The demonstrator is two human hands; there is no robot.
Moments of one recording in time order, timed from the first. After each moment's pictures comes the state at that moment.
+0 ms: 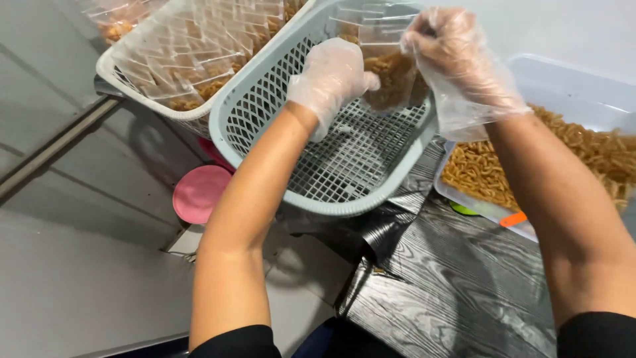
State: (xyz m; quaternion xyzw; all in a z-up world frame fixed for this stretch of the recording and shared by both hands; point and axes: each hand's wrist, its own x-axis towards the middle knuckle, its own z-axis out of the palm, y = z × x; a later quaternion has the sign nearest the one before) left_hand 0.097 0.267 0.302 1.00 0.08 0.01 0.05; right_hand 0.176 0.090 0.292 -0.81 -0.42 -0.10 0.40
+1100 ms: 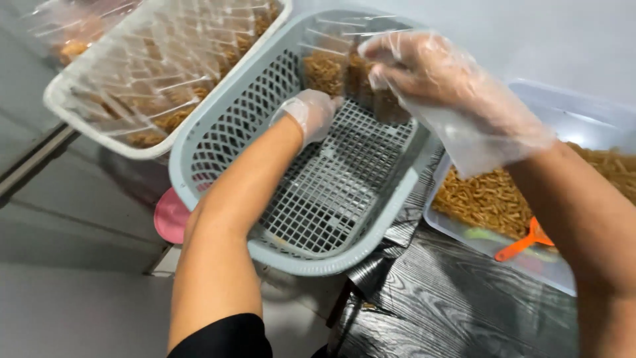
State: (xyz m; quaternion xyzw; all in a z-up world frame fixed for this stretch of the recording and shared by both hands) left_hand 0.208 0.330 0.176 0.97 -0.10 -0.14 -0.18; right_hand 0.164 0.101 0.338 -0.89 -0.37 0.05 0.27
